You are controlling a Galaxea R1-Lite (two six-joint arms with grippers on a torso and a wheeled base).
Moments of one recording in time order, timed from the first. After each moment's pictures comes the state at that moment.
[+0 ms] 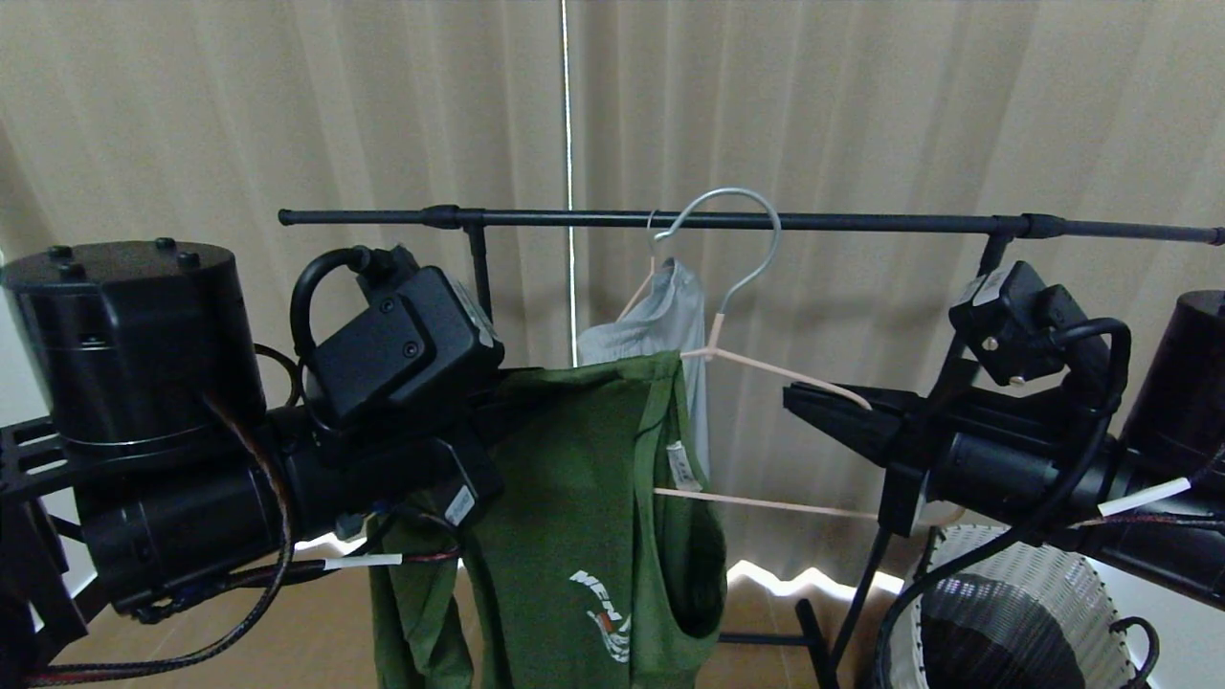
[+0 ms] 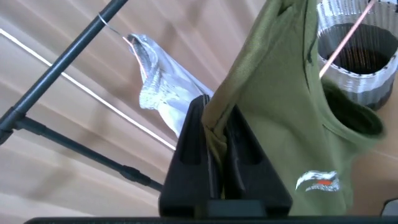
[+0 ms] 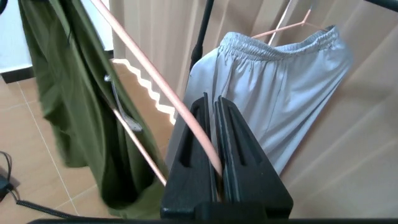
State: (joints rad) left arm -0.64 1.47 -0.74 -0.55 -0.12 0.60; right arm 0.58 1.47 -0.61 -0.71 0.16 -0.11
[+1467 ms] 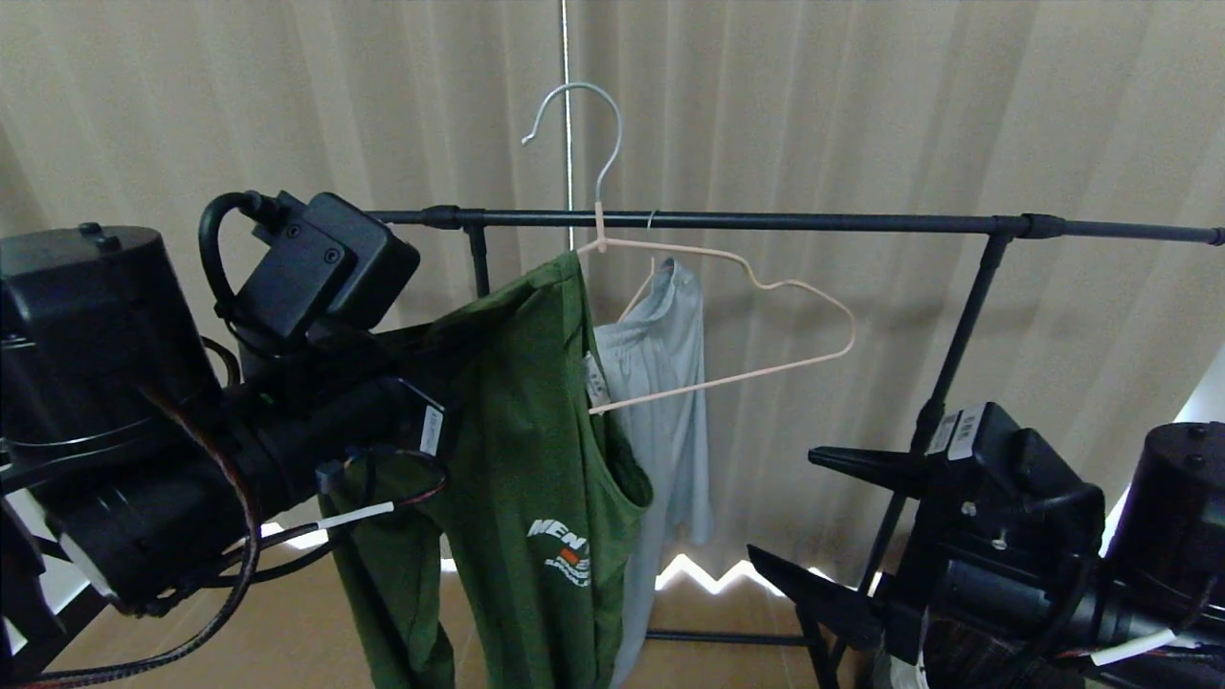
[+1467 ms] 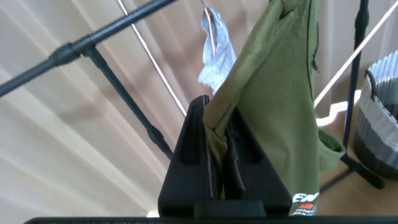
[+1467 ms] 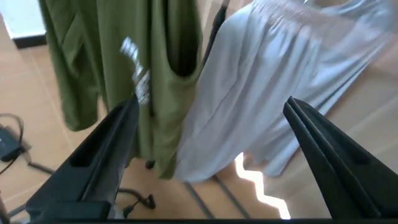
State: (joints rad) left arm -0.63 1.44 -0.71 -0.66 0.19 0.36; right arm 0.65 1.49 -0.36 -0.88 0.15 -0.15
